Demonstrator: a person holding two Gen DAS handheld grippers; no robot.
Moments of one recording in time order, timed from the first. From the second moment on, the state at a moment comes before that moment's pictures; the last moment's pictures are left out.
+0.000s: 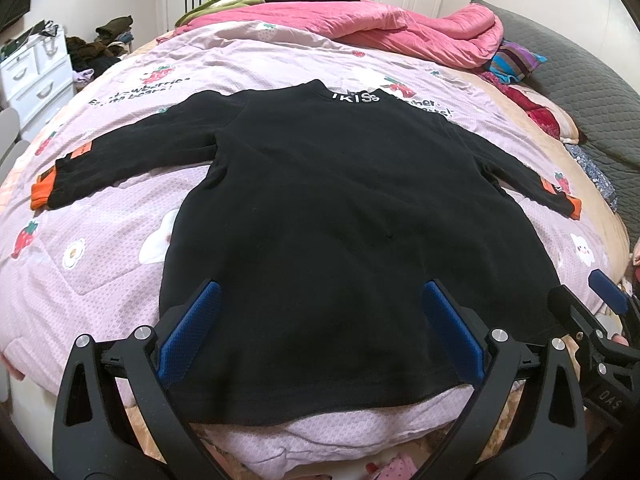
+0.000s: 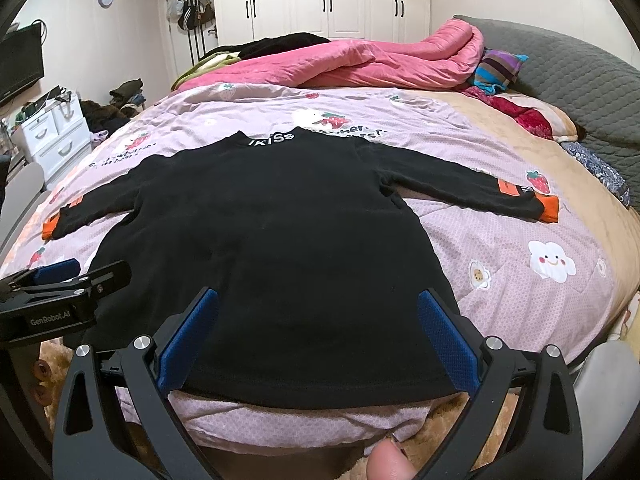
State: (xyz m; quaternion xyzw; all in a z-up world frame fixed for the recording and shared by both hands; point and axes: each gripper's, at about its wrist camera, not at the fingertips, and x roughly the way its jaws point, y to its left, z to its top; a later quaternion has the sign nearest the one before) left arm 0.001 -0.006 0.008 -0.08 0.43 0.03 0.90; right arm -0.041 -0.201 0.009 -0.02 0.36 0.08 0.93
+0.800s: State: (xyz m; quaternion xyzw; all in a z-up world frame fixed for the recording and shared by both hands) left arm 0.046 0.004 0.031 -0.10 0.41 0.03 0.91; right arm -0.004 -0.203 0.035 0.00 0.34 0.06 0.94
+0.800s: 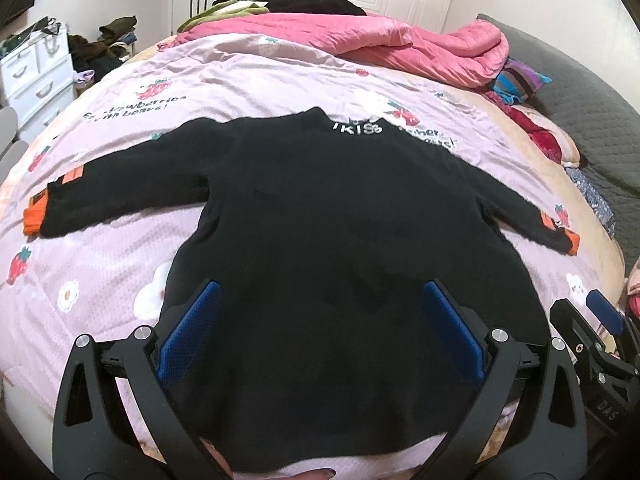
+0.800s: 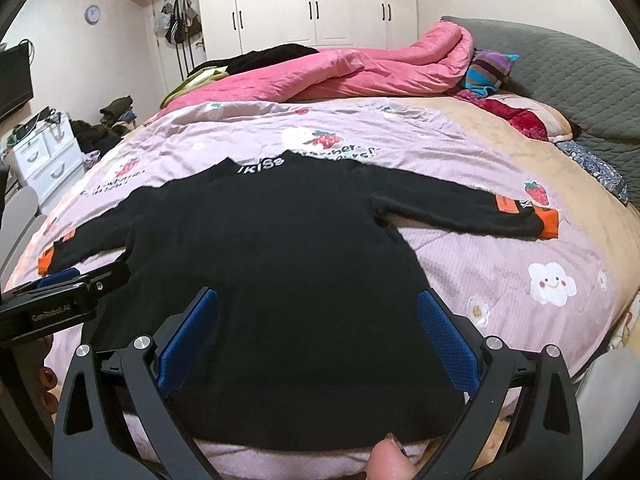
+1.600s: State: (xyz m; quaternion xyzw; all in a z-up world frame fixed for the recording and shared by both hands) left arm 0.133 -0.005 0.069 -0.09 0.40 0.03 0.91; right arm 0.065 -0.218 0.089 0.02 0.29 0.04 0.96
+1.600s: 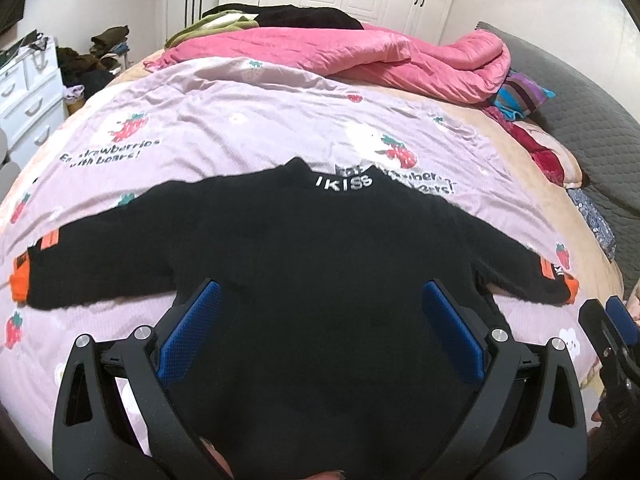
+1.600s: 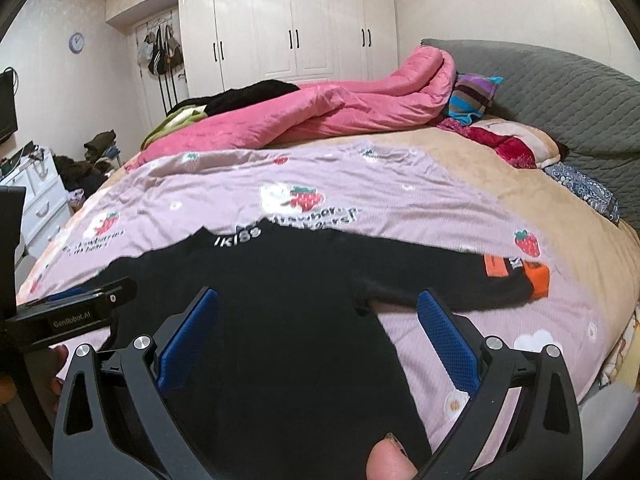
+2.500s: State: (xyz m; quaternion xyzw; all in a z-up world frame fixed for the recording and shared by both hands) left arm 0.225 -0.022 0.046 -0.08 0.41 0.00 0.91; right arm 0.177 -0.269 0.076 0.07 0.29 -0.05 0.95
